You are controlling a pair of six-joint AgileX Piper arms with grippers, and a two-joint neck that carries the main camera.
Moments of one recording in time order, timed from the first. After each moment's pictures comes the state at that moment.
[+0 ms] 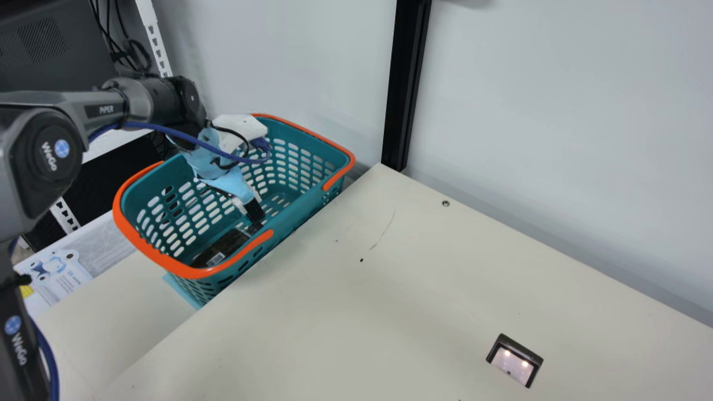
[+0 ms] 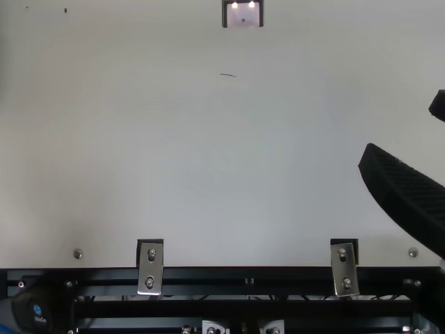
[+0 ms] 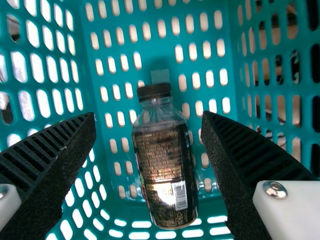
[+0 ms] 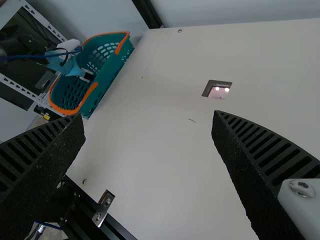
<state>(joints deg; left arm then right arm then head) 32.2 119.4 -83.2 -8.0 46.6 44.6 -10.9 48.1 -54.8 52.5 70.0 -30.4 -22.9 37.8</state>
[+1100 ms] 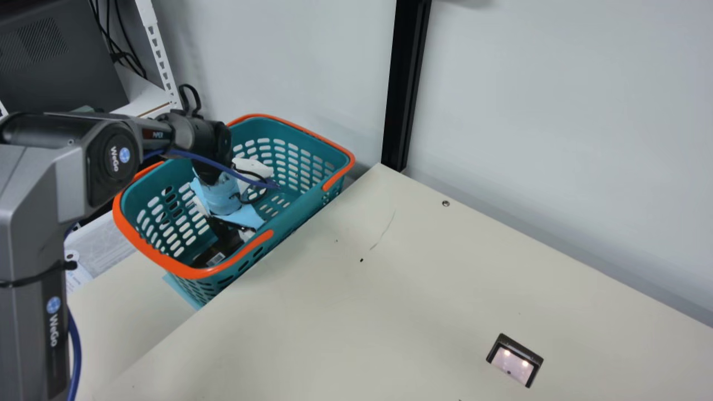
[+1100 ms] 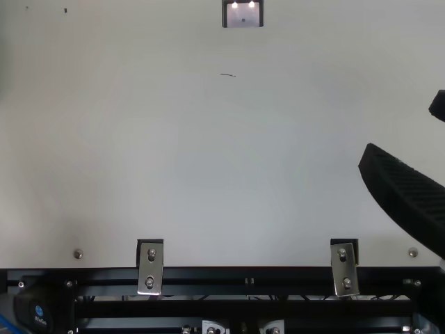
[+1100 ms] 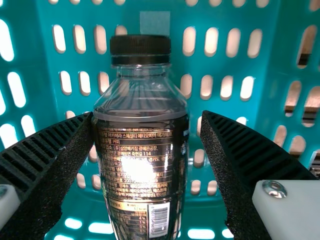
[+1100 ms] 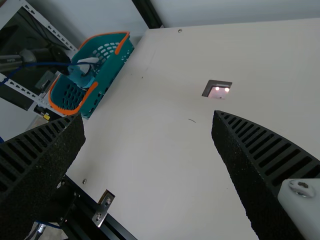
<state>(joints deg) 30.1 131.0 -85.2 1.0 47.2 26.5 -10.9 48.1 -54.8 52.5 70.0 -30.4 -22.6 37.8</state>
